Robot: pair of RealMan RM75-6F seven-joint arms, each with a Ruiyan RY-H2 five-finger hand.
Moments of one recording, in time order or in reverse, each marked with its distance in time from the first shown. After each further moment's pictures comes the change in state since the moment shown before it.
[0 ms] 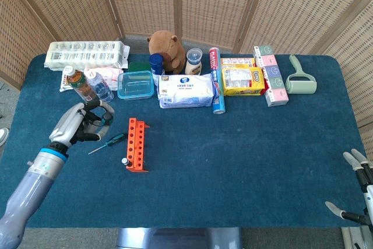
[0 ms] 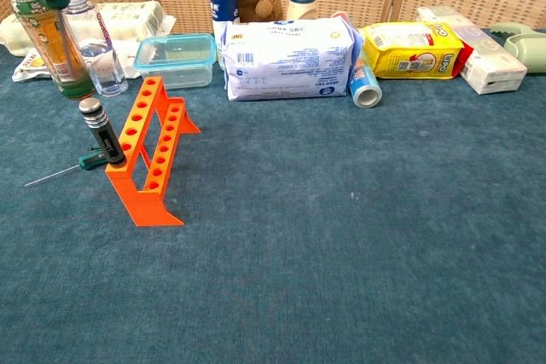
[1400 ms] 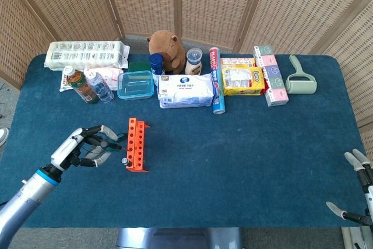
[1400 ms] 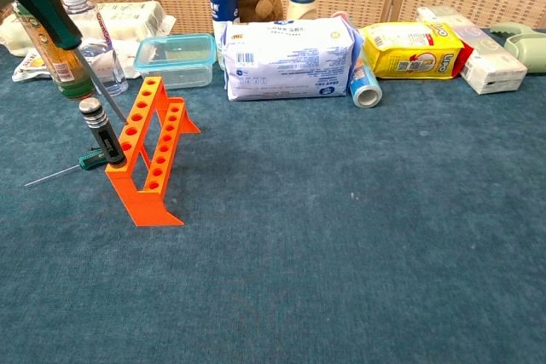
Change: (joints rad) left arm 0.080 -0.053 0.341 0.338 0.973 0.088 -1.086; right arm -0.003 0.003 0.000 0.006 -0.003 0.009 0.012
